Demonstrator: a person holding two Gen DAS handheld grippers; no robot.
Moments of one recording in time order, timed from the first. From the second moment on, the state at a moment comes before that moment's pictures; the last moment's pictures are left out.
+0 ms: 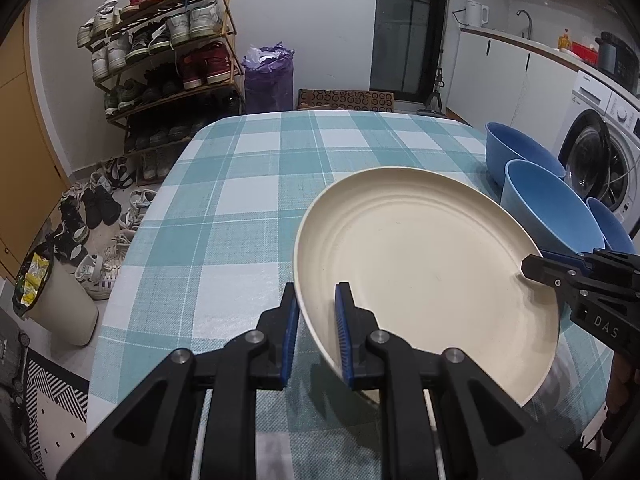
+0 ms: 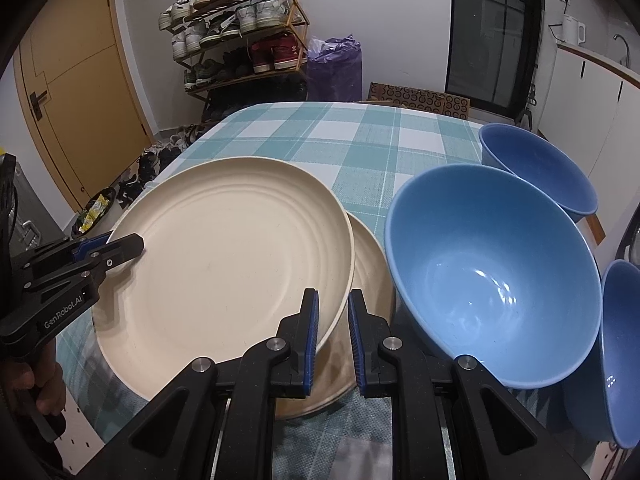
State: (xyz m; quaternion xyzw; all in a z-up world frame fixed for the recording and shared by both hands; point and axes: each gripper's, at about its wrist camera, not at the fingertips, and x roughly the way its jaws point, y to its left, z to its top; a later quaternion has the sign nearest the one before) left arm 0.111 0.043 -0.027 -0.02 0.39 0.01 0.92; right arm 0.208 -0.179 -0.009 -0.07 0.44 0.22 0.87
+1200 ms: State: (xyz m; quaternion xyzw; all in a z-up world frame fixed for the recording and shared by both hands) left arm 0.140 0.026 -0.051 0.00 0.41 0.00 0.91; right arm 0.207 -0.184 -0.030 -0.09 0.44 0.19 0.87
